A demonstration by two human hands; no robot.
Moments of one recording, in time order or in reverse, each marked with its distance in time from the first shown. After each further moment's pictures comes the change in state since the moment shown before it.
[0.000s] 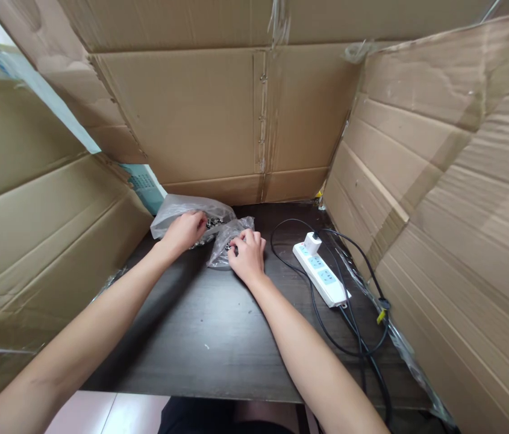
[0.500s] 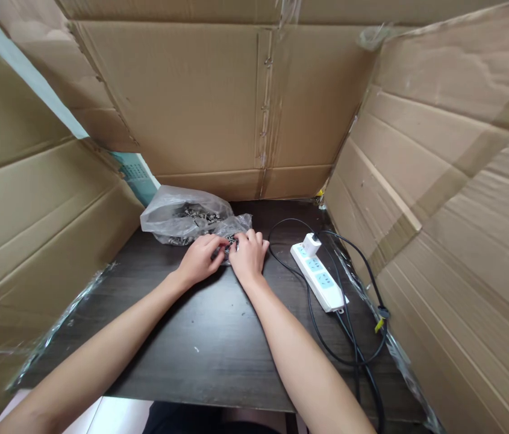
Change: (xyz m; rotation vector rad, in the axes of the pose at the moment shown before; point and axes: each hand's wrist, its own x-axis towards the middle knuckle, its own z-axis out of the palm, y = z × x) left_hand -0.060 0.058 0.044 -0.334 0.123 0.311; right_hand 0.003 0.004 0.000 -0.141 -0.059 0.155
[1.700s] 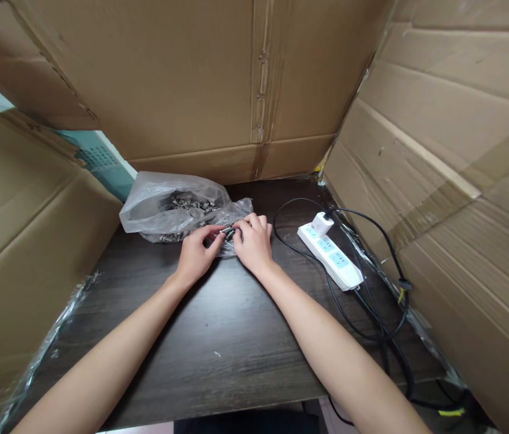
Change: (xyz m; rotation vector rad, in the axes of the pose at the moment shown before) left_hand -0.004 -0.020 0.013 -0.429 0.120 -0.332; right_hand 0.002 0.003 0.004 0.044 0.004 -0.068
